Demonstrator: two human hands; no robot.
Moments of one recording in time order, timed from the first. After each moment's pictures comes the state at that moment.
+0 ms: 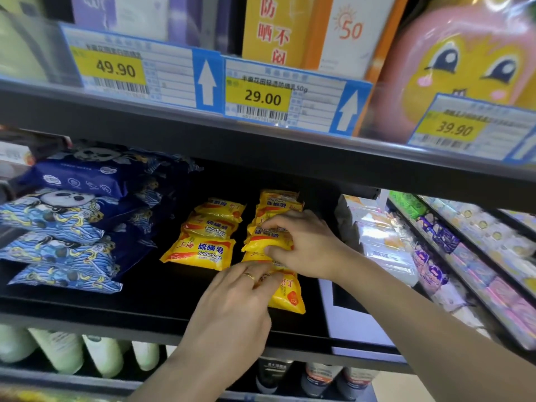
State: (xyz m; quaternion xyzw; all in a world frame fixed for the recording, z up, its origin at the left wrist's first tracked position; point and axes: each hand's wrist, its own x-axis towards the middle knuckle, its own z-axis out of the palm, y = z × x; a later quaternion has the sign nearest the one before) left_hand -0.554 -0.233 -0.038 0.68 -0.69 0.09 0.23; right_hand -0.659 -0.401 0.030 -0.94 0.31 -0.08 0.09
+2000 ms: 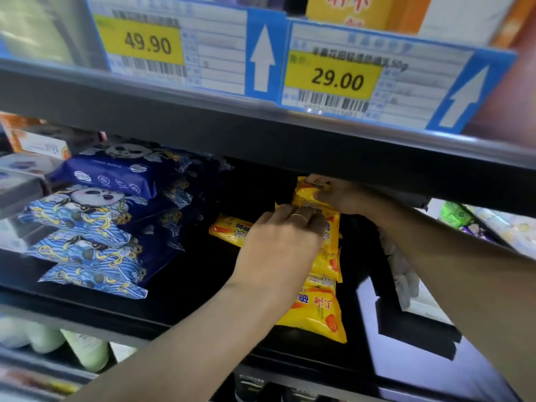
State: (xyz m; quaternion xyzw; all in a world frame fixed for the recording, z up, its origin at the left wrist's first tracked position) left_hand -0.533 -0.296 0.028 0.72 -0.64 0.21 0.17; right_hand -0.595 -0.487 0.065 -0.84 0.44 -0.07 0.32
